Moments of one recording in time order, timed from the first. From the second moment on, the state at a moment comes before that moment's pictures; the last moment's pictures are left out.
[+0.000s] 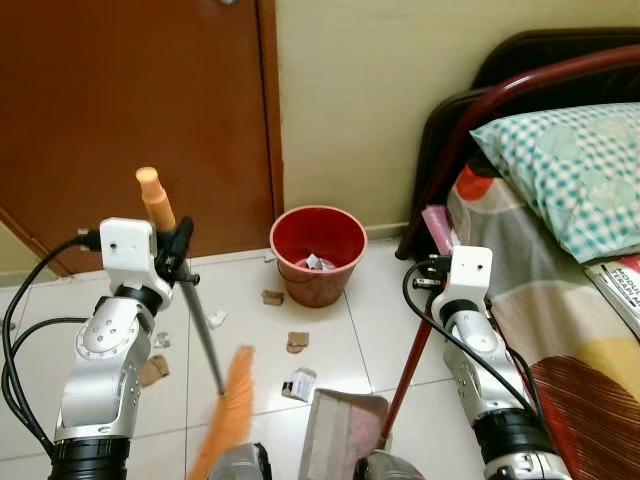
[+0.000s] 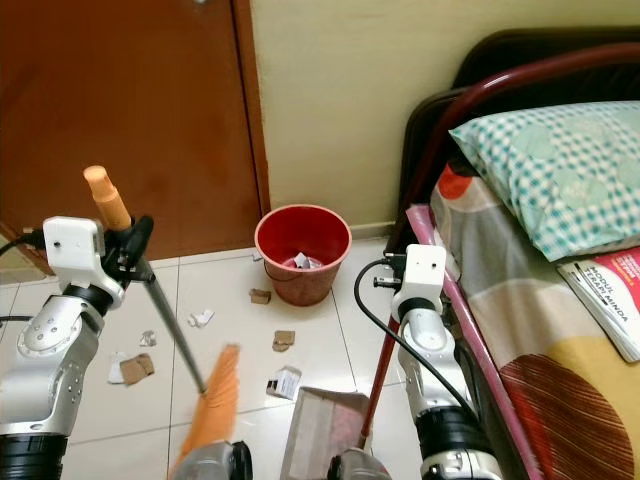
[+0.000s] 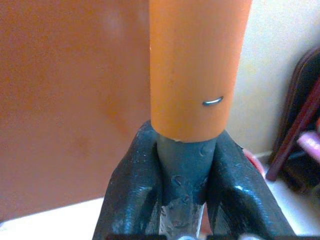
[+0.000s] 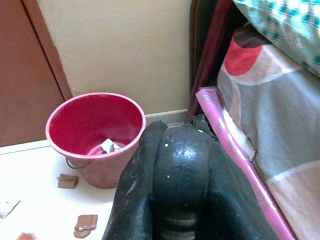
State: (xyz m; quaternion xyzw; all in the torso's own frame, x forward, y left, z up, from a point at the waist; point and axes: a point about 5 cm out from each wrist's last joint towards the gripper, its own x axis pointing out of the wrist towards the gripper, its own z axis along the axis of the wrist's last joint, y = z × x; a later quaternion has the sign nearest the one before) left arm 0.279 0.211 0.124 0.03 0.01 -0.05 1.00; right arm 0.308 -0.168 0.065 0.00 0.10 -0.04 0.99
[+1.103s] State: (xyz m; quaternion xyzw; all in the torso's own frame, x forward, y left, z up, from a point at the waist) left arm 0.284 0.107 0.111 -0.08 0.04 -0.24 0.97; right arm 0.320 -0.161 0.078 0.00 0.05 -0.06 1.00
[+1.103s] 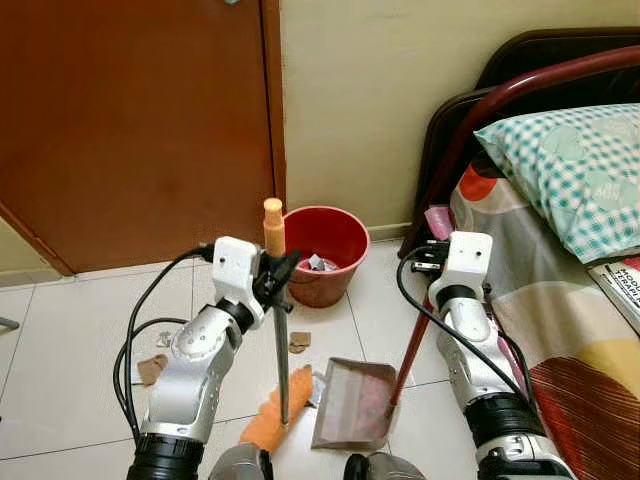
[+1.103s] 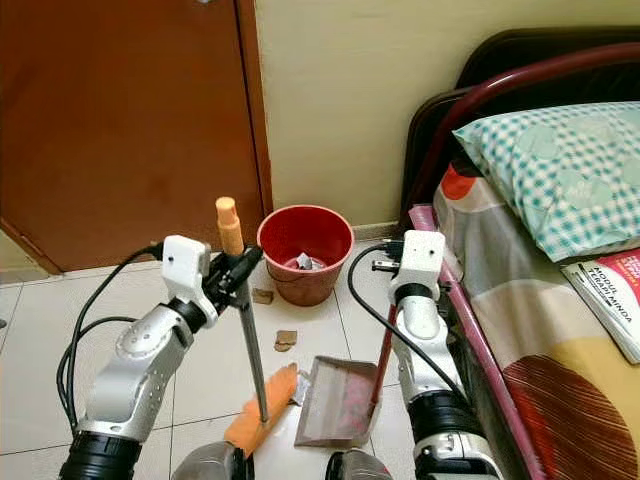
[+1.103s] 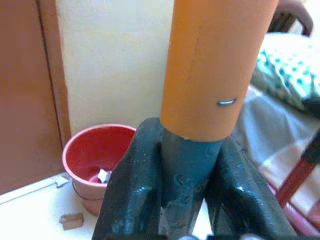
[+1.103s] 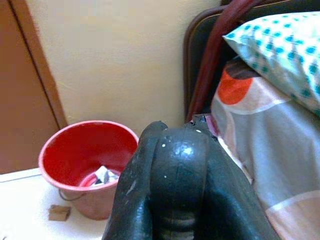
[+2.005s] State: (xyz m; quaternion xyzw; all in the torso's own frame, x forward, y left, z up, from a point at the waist) left arm 0.305 0.184 0.154 -0.13 -0.04 -0.05 0.99; right arm 0.312 -0.181 0.068 0.00 0.06 -0.07 1.00
